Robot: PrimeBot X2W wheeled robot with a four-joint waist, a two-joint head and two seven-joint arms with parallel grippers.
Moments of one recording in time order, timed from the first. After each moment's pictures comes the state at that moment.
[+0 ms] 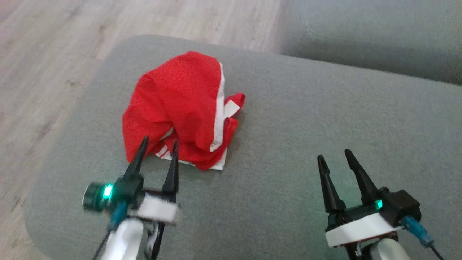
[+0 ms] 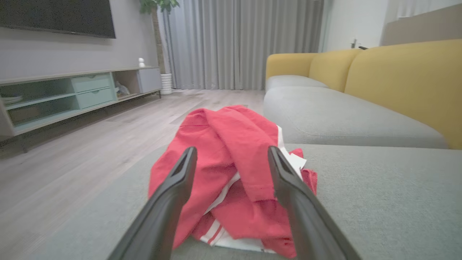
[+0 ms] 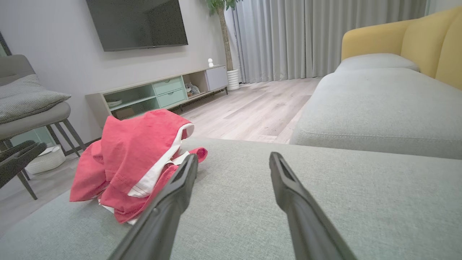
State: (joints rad) left arm -0.13 0.06 -0.24 0.31 -0.11 0.01 -0.25; right arm 0.03 -0.04 0.19 0.15 0.17 0.13 -0.25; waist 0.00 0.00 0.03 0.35
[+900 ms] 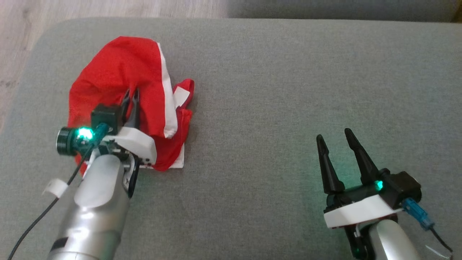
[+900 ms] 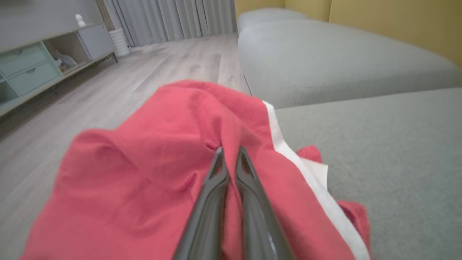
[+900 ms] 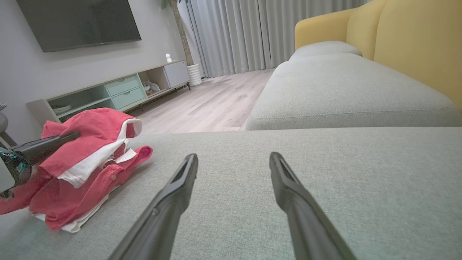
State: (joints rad) left arm -0.64 0.10 -0.23 0.86 -0.13 -0.03 -0.17; right arm -0.06 -0.04 0.19 0.16 0.16 0.13 -0.25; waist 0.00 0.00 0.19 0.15
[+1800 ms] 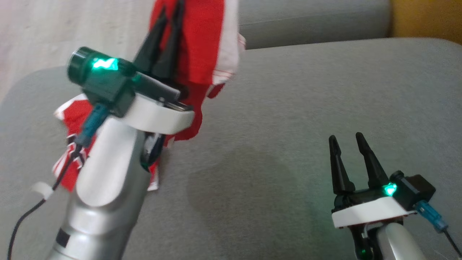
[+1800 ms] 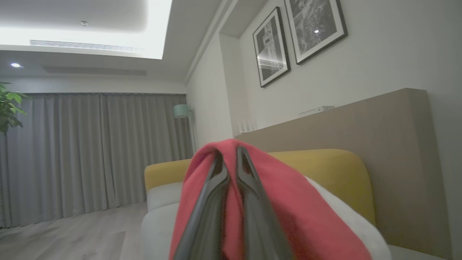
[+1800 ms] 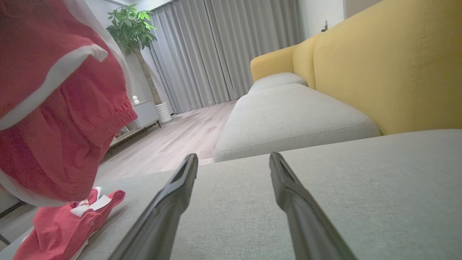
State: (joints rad) left arm -0.63 0.09 -0.35 0.16 -0.21 -0.12 -0.18; right arm -0.04 -0.04 0.16 0.17 0.28 0.13 -0.25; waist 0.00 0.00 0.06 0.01
